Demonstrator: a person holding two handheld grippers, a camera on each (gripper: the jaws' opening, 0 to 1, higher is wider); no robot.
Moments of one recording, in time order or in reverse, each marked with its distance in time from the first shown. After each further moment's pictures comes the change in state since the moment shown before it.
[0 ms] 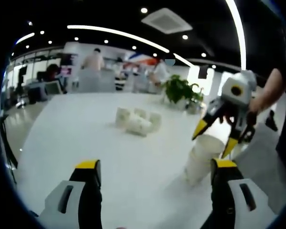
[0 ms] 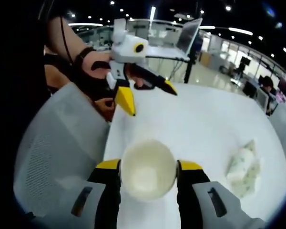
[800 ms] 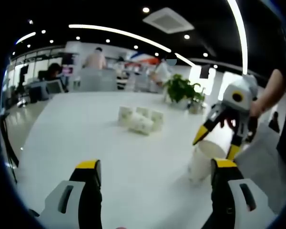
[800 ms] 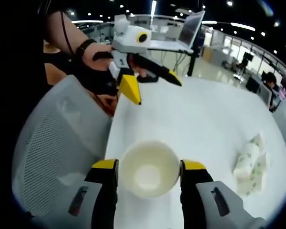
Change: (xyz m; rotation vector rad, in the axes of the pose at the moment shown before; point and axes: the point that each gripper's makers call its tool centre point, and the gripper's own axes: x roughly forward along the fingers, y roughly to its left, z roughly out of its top) left arm -0.002 0.006 -0.002 -0.005 0.006 0.013; right arm 0.009 0.007 -0.010 0.009 0.037 0.026
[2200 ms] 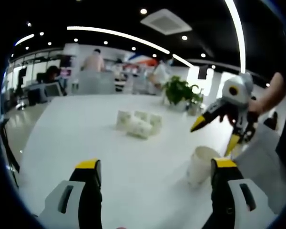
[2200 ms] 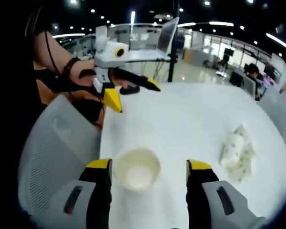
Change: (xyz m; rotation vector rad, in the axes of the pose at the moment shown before) left arm -0.002 -0.004 0.012 0.017 -0.014 -0.016; right arm -0.035 -0.025 0.006 0.151 -0.089 -0.138
